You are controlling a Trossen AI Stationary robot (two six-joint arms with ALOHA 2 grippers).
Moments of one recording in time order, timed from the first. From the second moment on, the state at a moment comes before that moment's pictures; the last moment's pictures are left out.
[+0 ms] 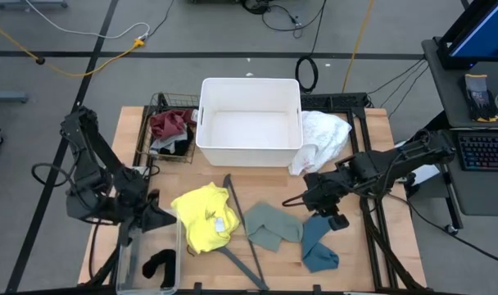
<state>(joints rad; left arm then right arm) -1.04 0.94 0.92 -0.02 -0.87 -0.89 0.32 1.31 1.29 -1.06 -0.24 0.06</state>
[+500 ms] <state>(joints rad) -0.97 0.94 0.92 0.00 -0.87 -0.78 0.33 1.31 1.04 -1.06 -0.34 0.06</state>
